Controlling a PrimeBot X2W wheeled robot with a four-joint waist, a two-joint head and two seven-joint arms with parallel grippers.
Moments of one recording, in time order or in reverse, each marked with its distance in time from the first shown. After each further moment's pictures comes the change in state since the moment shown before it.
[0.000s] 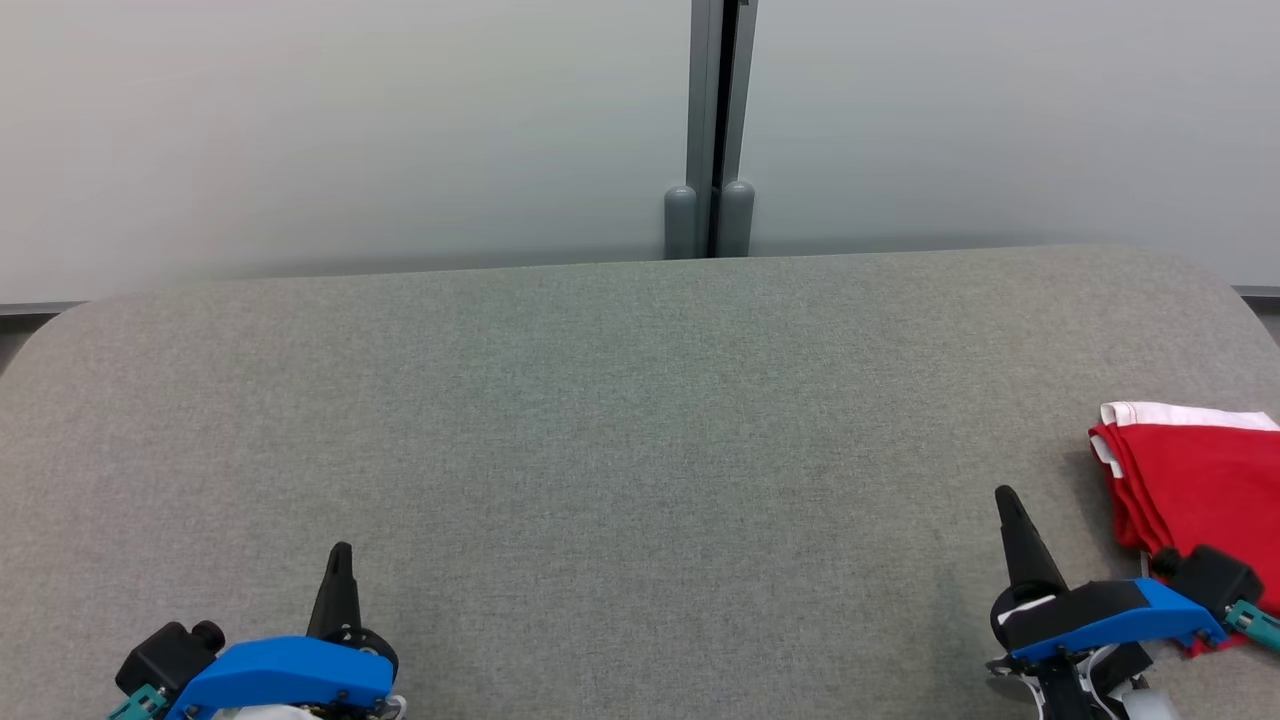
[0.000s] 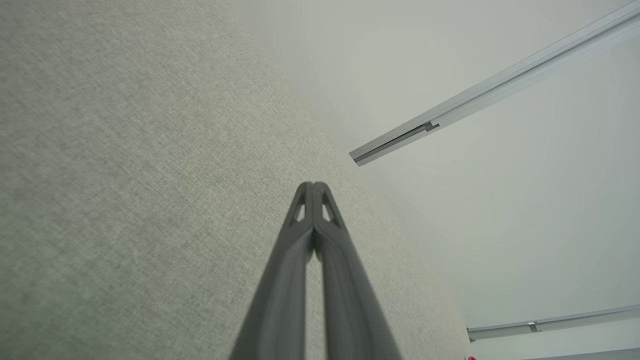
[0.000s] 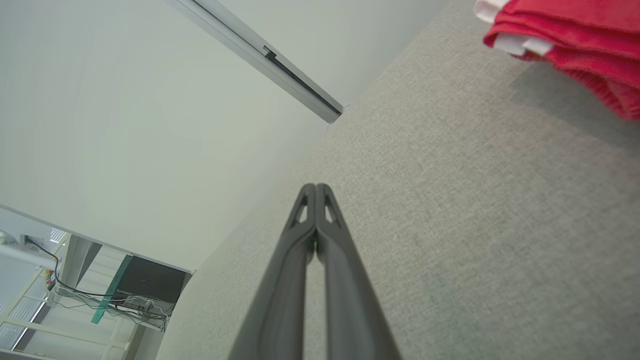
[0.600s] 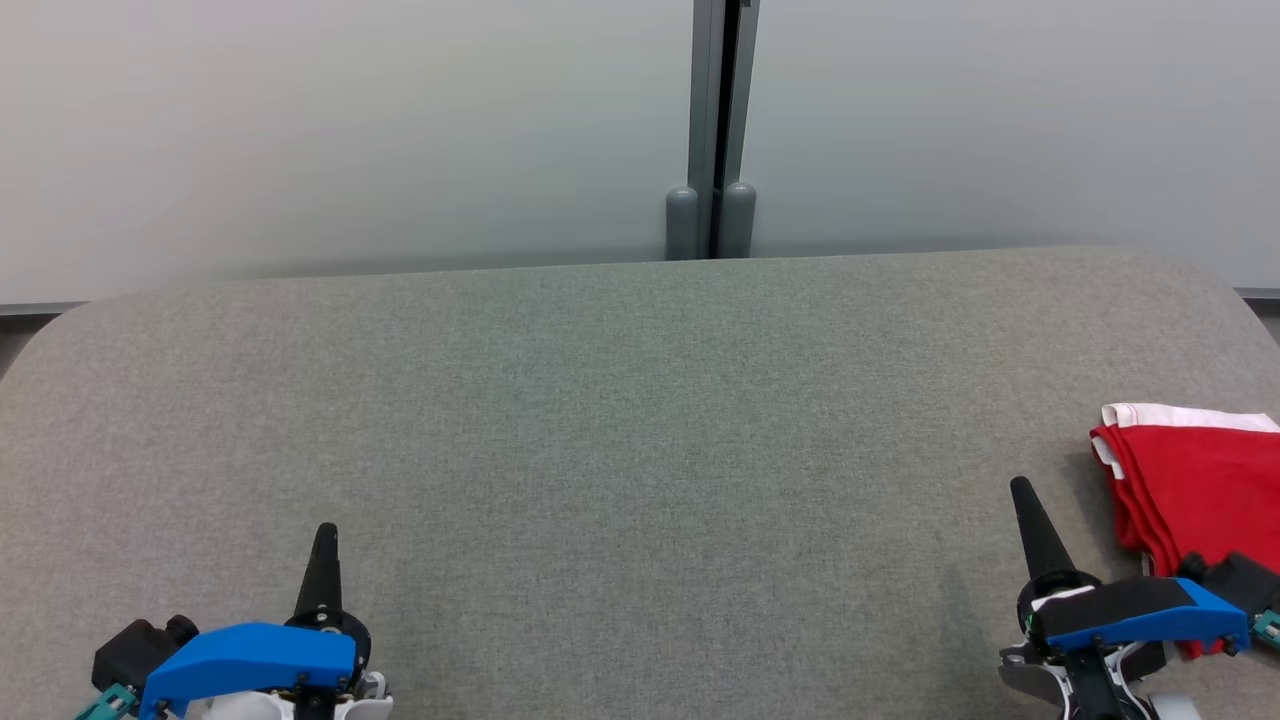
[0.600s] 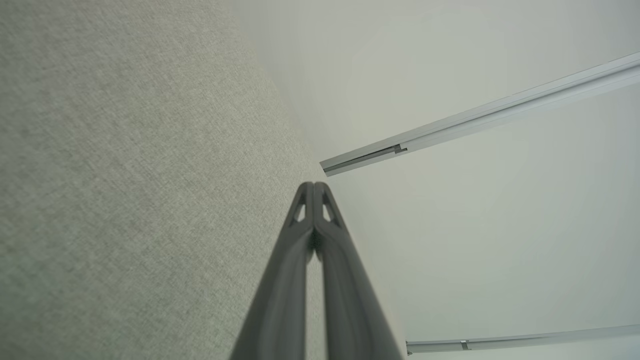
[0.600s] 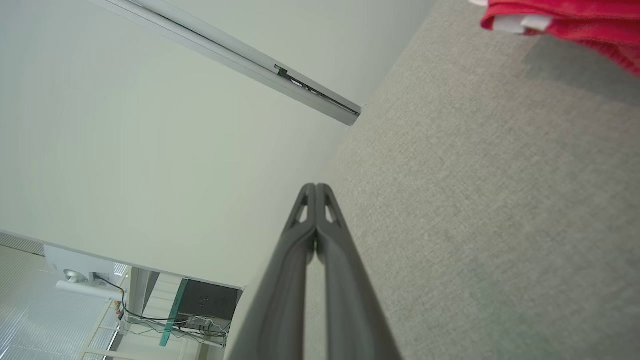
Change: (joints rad) left arm -0.016 0.000 0.041 -0.027 -0.166 -0.026 0.049; right arm 0.014 0.000 -0.026 -0.052 0.192 0.000 0.049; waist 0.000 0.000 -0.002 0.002
